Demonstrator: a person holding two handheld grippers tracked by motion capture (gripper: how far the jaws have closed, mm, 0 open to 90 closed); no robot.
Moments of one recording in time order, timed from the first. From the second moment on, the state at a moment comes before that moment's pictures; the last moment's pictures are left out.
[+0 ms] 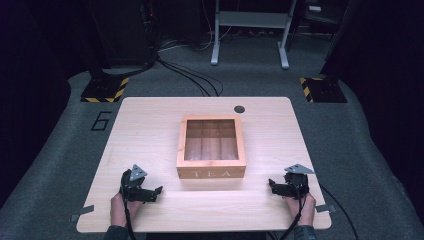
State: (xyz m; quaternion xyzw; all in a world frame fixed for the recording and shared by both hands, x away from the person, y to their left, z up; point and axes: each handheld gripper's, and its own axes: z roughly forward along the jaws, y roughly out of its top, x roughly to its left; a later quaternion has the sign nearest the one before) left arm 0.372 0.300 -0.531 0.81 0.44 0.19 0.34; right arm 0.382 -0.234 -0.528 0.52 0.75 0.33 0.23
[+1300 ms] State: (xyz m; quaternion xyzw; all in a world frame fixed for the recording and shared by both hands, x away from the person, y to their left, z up) left arm 0.372 0.300 -0.531 0.81 0.43 0.19 0.34; right arm 0.380 -0.196 -0.506 0.47 0.77 0.38 0.18
